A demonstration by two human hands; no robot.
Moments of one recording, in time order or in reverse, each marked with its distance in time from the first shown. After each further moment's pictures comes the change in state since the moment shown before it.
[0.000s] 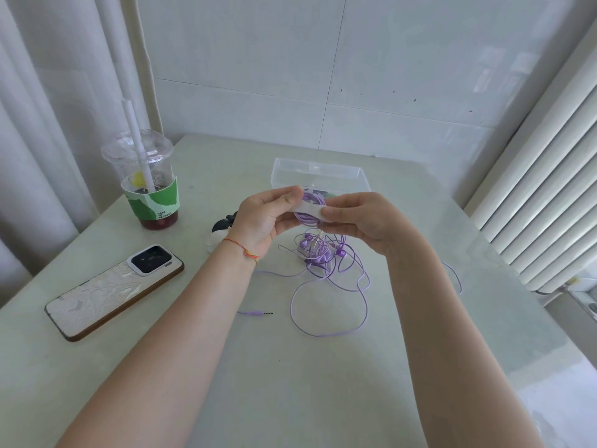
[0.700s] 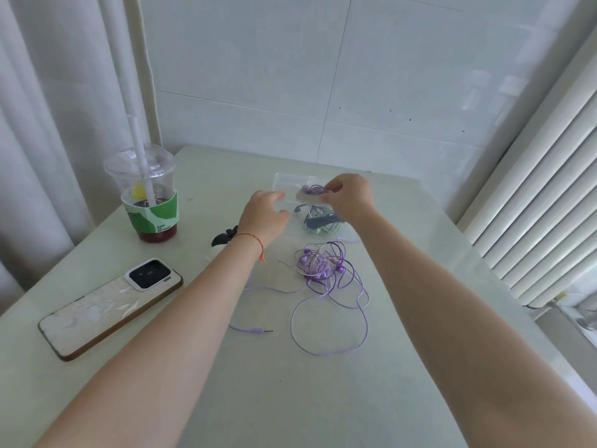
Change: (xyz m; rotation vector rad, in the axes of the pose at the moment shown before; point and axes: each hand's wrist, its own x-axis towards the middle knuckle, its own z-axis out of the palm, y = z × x) left_hand 0.049 0.004 -0.014 1.202 0.165 0.186; right_hand 0.083 -0.021 0.005 -0.894 0.480 -0.171
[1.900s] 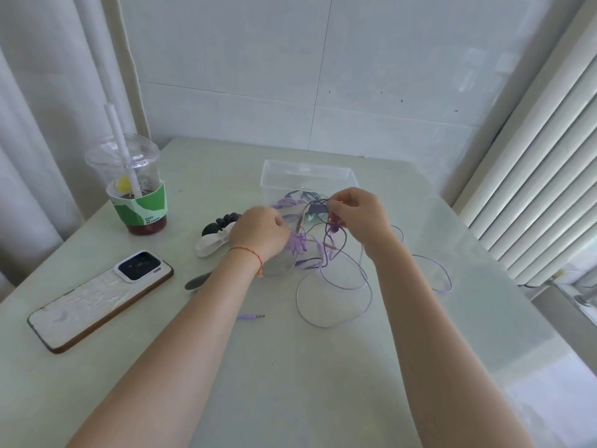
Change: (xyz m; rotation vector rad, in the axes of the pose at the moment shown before) left_hand -0.048 0.011 0.012 0.276 -0.034 -0.027; right_hand -0.072 0.037 -0.011 0.605 -0.058 0.103
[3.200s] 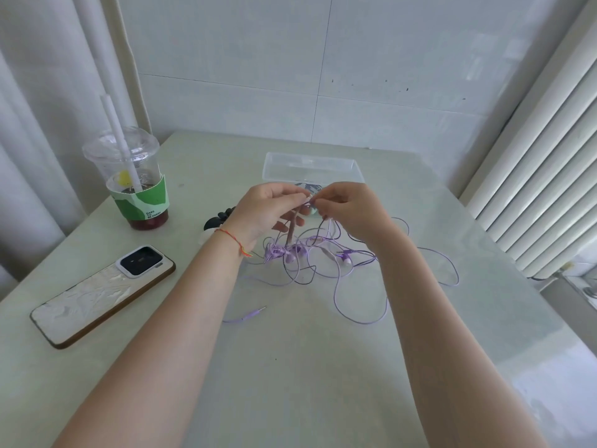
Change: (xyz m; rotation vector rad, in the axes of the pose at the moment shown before) left_hand -0.001 0.006 -0.026 -0.902 -0.271 0.025; right_hand -0.012 -0.018 0.009 -0.214 -0.163 -0.126
